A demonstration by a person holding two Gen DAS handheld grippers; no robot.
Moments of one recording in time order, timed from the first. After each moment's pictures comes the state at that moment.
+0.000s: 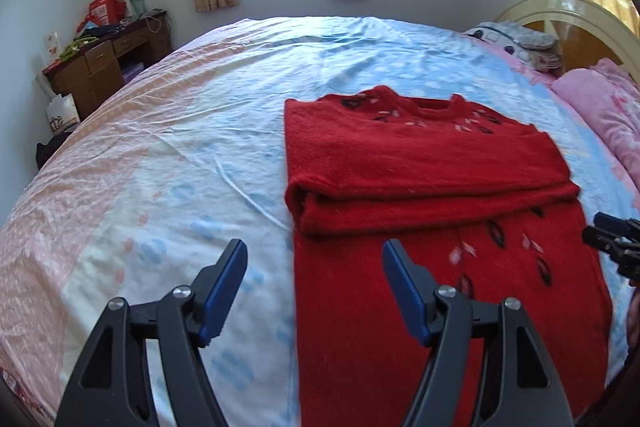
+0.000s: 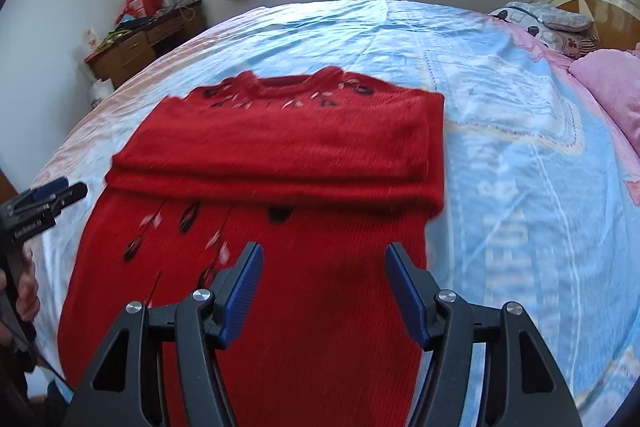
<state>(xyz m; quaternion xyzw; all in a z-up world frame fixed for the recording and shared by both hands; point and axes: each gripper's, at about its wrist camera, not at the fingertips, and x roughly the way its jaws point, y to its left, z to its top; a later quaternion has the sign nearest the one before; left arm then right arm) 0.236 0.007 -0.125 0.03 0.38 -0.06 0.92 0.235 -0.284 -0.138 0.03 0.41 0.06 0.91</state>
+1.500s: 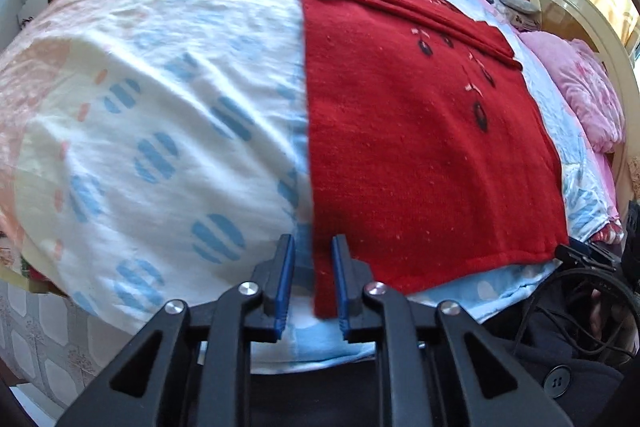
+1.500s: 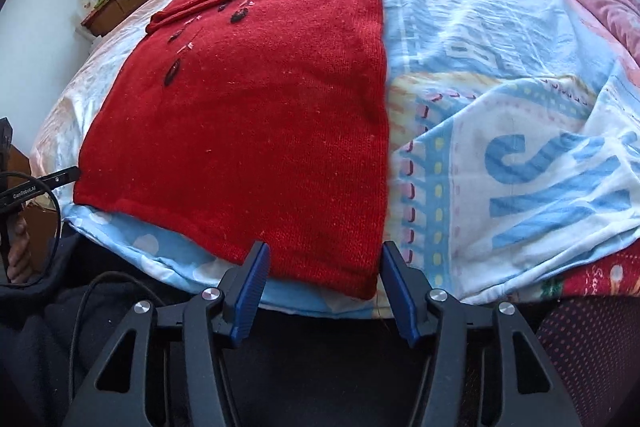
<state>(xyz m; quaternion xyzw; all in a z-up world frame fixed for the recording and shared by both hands) 0.095 0.054 -0.197 -0.06 0.53 -0.13 0.84 0.044 -0.301 -0.203 0.06 0.52 0.07 0.85</state>
